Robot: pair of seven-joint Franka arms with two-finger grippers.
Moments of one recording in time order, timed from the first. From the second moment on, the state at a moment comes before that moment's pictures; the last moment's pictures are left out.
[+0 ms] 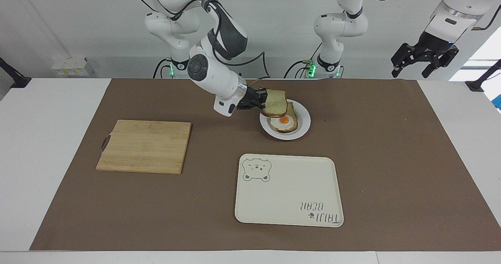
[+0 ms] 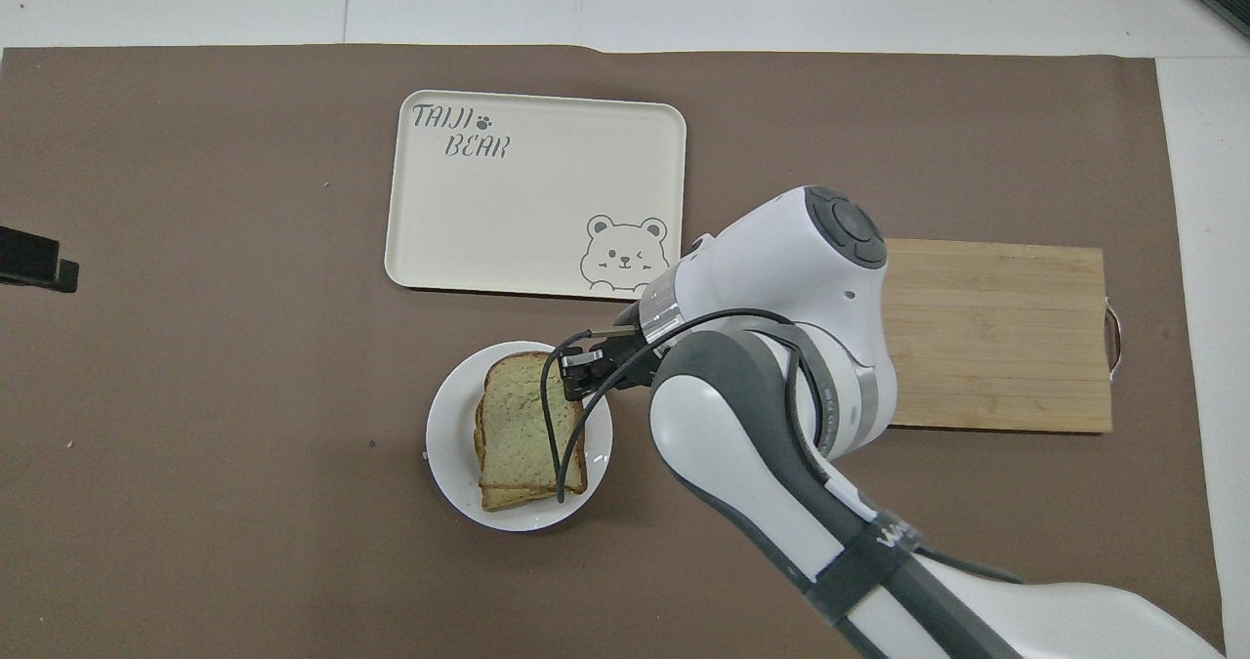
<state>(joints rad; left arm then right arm) -0.05 0.00 0.03 -1.41 -0.03 1.42 0.03 0.17 0.30 0.41 -1.78 0.61 2.06 0.15</state>
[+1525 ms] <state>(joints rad) -0.05 0.00 0.03 -1.41 -0.03 1.42 0.03 0.27 0.38 0.39 -1.87 0.50 2.32 0.04</state>
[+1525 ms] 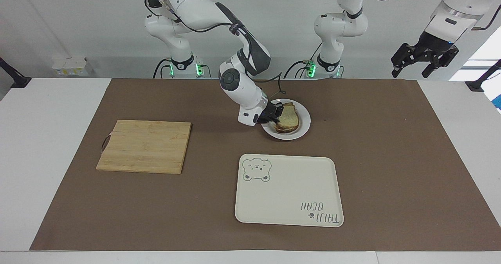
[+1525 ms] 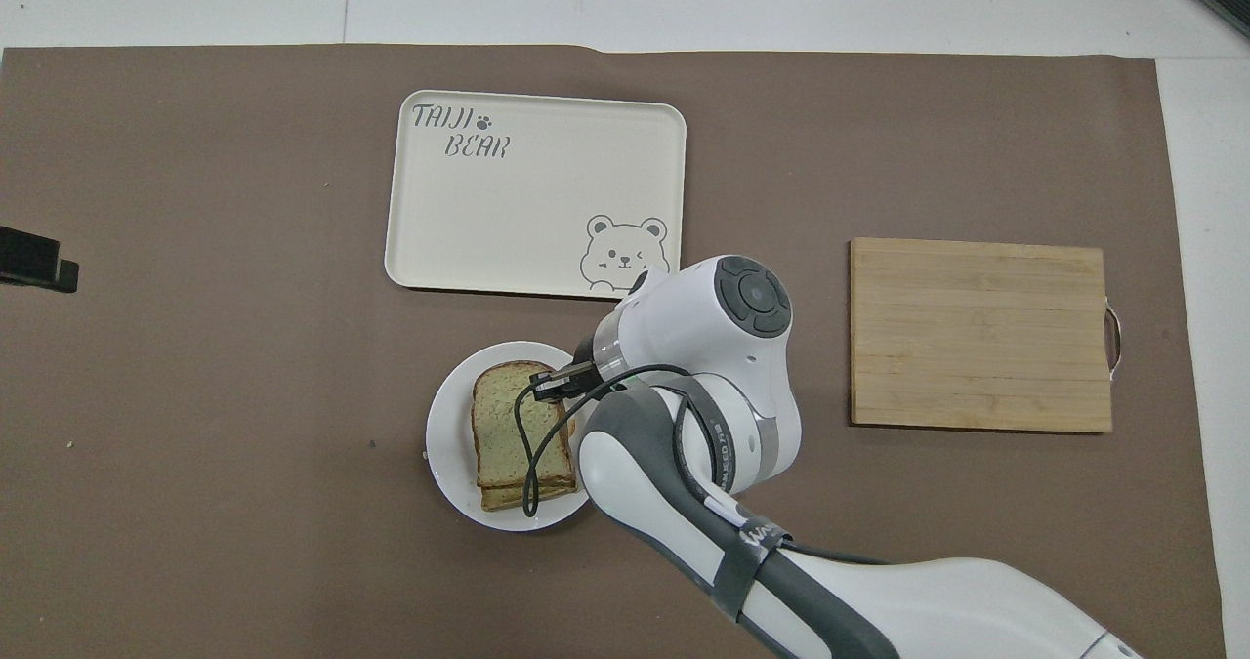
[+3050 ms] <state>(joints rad) -0.05 0.00 0.03 -1.42 -0.03 1.38 0.03 0.03 0.12 0.36 -1.78 -0.03 2.07 0.14</state>
